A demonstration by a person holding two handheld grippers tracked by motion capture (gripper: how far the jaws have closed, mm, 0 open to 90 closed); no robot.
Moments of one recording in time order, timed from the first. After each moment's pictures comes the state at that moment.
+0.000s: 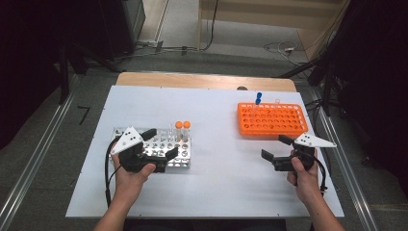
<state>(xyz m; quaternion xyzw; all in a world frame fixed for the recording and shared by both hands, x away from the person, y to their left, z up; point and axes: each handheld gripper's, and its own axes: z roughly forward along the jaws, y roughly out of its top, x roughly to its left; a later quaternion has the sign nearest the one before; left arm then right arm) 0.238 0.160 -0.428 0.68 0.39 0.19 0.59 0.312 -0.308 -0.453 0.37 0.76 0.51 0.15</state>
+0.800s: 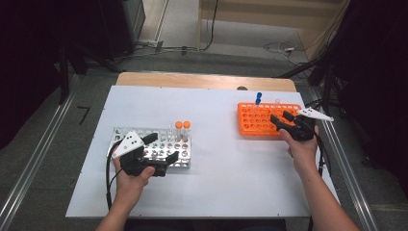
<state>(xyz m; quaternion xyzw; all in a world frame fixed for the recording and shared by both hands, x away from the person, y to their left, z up) 0.237 0.159 -0.438 0.69 0.39 0.18 0.58 0.398 -0.318 -0.448 0.48 0.70 0.47 0.25</state>
